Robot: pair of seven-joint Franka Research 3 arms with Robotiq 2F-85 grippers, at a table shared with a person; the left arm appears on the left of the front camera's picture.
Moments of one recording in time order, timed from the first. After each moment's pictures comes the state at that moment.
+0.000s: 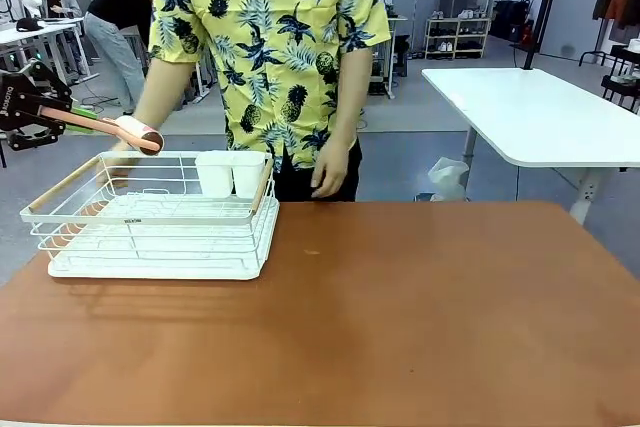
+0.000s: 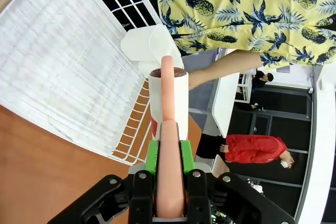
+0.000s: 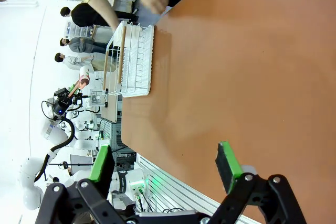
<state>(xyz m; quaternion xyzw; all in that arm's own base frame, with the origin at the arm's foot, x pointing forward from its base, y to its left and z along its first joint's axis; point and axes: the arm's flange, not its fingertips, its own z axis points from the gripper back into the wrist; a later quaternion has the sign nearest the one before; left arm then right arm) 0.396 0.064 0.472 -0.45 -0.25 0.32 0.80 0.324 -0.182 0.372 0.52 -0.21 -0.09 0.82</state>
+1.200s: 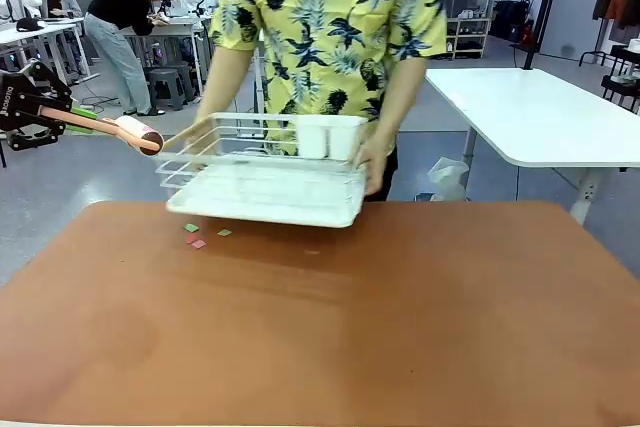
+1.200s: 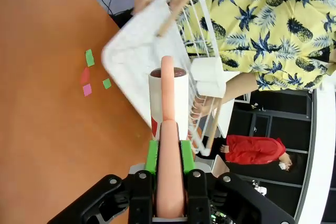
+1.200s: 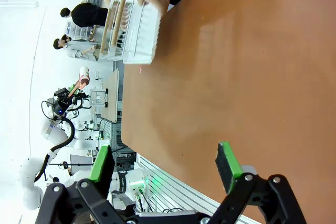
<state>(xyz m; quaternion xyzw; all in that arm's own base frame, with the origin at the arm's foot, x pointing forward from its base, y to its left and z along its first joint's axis) 0.396 0.065 0.472 -0.45 -0.25 0.32 0.80 0.324 -0.182 0.372 0.52 -0.21 -0.09 0.82</state>
